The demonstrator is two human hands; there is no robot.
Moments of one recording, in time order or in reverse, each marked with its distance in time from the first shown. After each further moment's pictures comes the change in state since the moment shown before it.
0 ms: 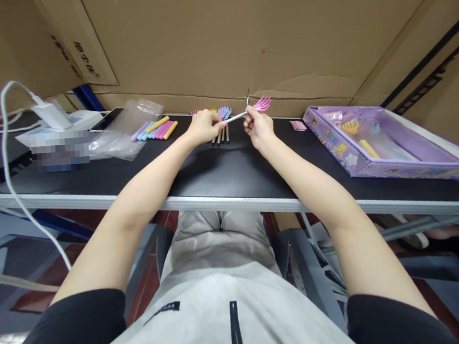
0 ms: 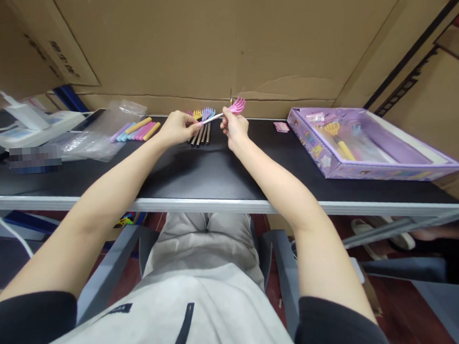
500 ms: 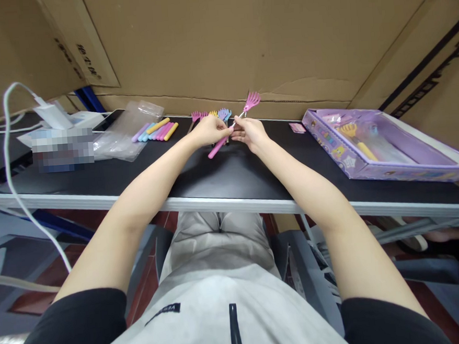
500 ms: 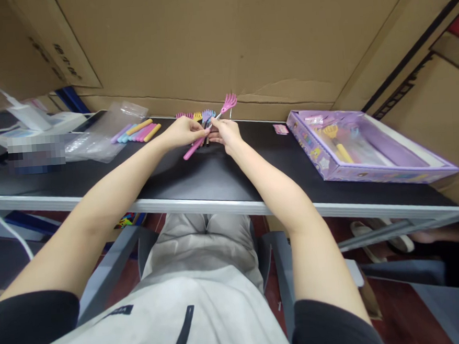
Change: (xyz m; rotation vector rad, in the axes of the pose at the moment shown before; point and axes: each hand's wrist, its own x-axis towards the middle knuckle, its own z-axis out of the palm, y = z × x) left_hand -0.005 0.014 0.001 -0.149 -0.143 0.019; right_hand -0.020 -0.003 0.009 -0.037 -0.179 0.183
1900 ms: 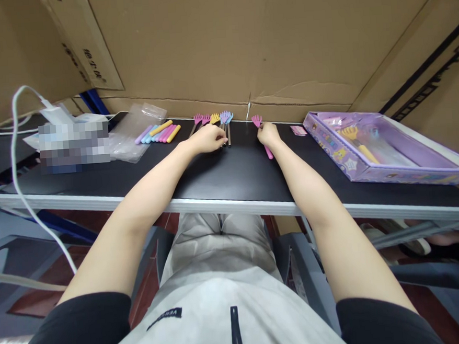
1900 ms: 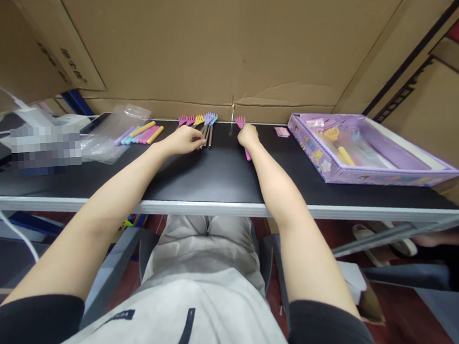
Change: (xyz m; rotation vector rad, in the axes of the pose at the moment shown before) left_hand 0.001 -0.024 0.000 0.361 -0.038 0.169; right_hand 0.063 0.012 -0.067 -1.183 0.228 -0.201
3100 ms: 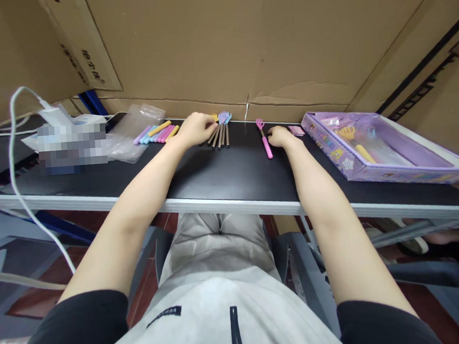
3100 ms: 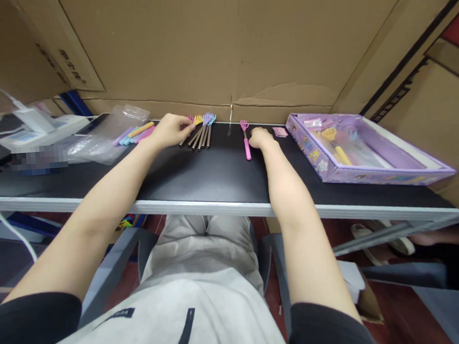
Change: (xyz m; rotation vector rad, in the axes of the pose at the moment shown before) left_hand -0.002 -0.014 -0.019 -0.025 0.252 -0.143; right_hand 0.005 0.038 -0.032 -0.443 -0.214 -0.043
